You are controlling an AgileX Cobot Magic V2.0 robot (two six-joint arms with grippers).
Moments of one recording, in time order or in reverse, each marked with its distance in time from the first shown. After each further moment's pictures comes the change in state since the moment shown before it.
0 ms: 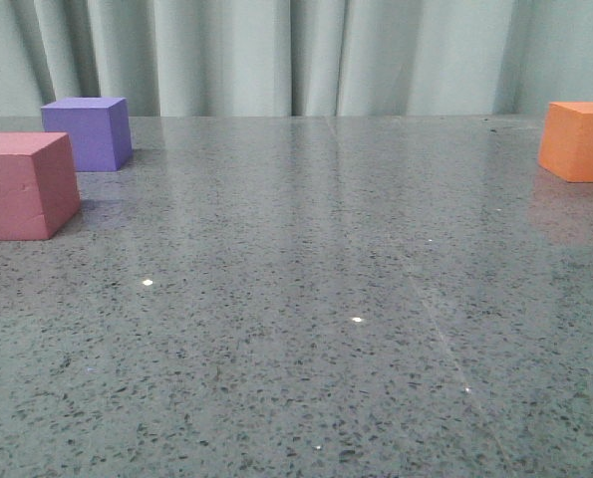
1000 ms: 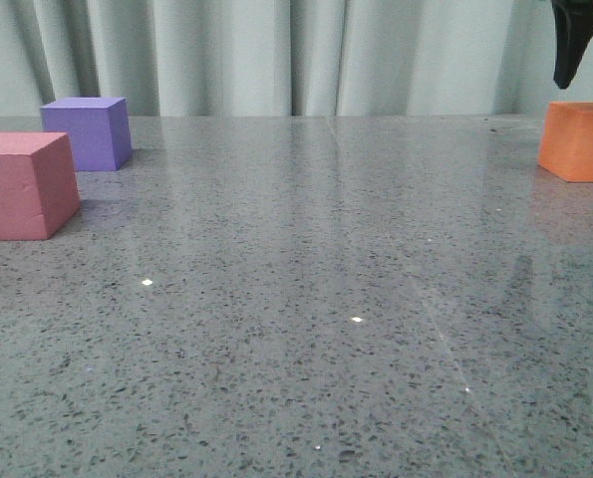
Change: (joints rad) left arm 0.000 0.000 0.000 0.000 -0.007 0.000; right arm 0.000 0.436 -0.286 -0.020 0.139 0.005
